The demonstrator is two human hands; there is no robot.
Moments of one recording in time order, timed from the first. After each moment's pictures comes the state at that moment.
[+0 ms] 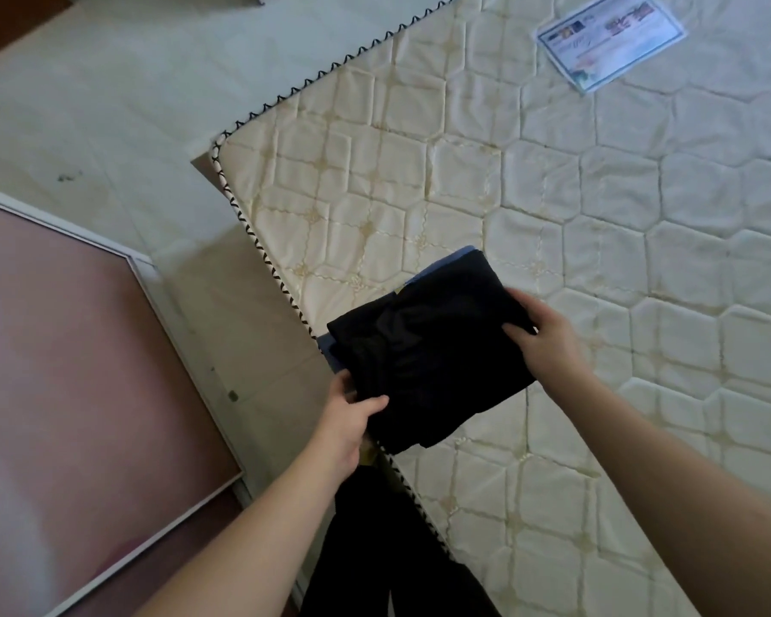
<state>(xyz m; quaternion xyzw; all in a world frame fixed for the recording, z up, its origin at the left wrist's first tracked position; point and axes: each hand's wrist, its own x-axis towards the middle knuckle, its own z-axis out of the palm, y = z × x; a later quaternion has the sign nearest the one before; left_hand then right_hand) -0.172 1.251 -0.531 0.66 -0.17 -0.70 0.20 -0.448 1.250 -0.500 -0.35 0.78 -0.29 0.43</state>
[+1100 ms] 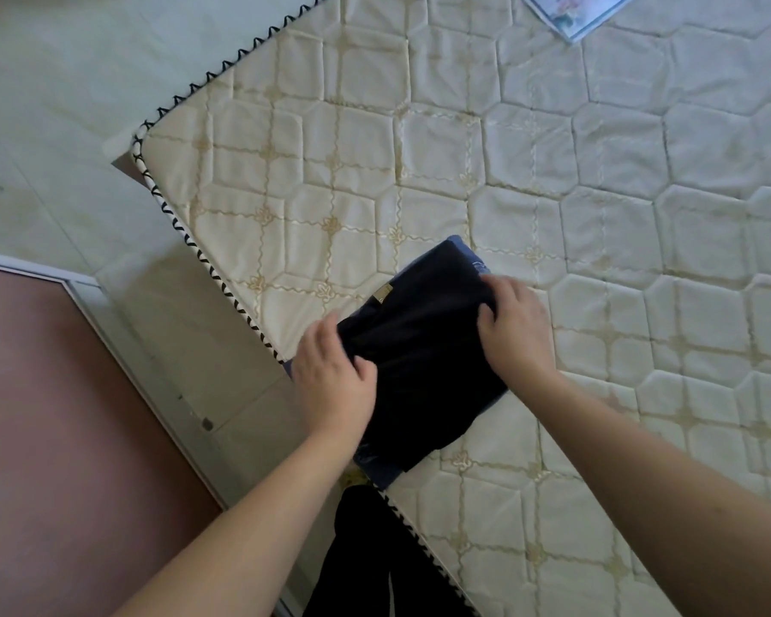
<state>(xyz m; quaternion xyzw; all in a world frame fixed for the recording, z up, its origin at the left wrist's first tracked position) -0.210 1.186 -0.587 0.65 -0.71 -0.23 0.14 -0.434 1.214 -0.583 -0.45 0.85 -0.14 0.22</state>
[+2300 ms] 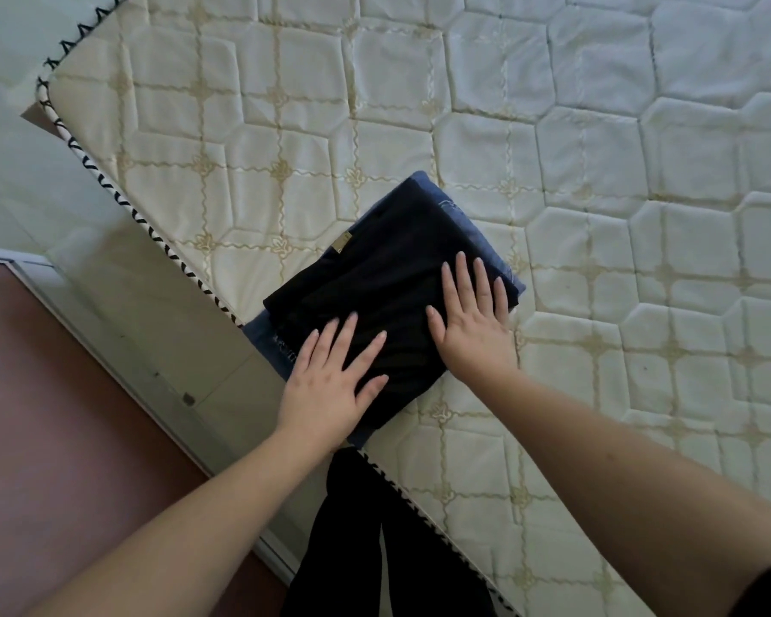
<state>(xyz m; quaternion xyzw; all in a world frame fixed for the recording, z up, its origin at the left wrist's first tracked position) -0.187 1.237 -0.626 0.36 -0.91 -0.12 -0.15 -0.408 1.287 -0.664 -0.53 0.83 0.06 0.17</state>
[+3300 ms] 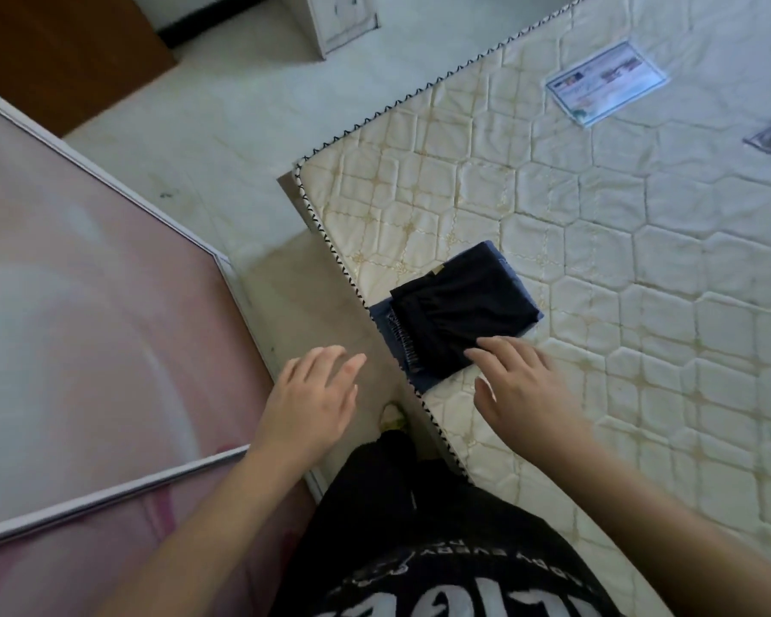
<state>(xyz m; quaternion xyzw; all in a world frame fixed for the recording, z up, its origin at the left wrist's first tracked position) -0.046 1.328 -0.295 0.46 -0.89 -0.06 0.00 -0.318 1.391 -0.284 -0.73 0.68 -0.06 0.10</state>
